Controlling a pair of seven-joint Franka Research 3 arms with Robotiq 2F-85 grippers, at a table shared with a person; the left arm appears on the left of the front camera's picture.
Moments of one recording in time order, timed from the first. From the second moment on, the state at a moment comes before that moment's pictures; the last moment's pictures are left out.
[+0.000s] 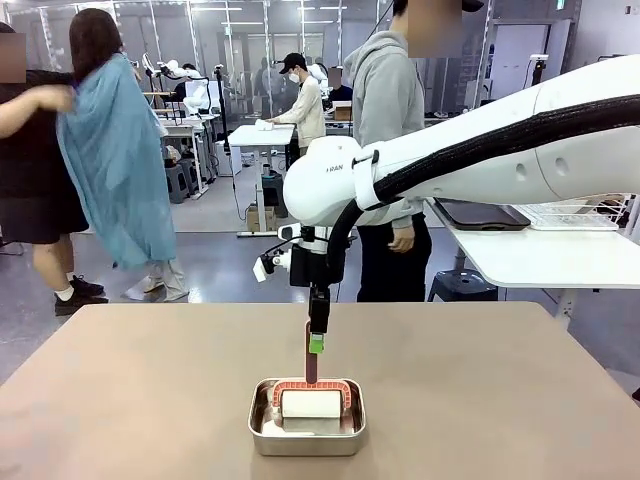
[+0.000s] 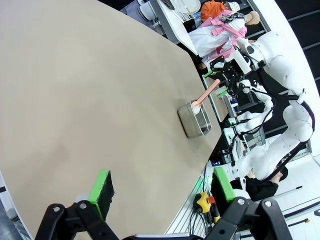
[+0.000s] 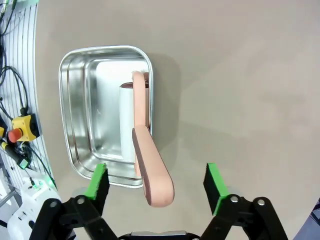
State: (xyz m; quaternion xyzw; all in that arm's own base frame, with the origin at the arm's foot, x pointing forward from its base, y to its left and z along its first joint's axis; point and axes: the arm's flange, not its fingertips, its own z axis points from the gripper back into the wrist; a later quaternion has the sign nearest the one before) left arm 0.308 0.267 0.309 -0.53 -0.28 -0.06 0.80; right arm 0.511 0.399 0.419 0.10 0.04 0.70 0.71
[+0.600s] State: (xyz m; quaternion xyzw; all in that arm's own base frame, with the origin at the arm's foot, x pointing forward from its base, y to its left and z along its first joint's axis) left arm 0.308 0.267 0.309 -0.53 -0.28 -0.06 0.80; right arm 0.514 0.398 0.420 0.10 0.04 0.70 0.71
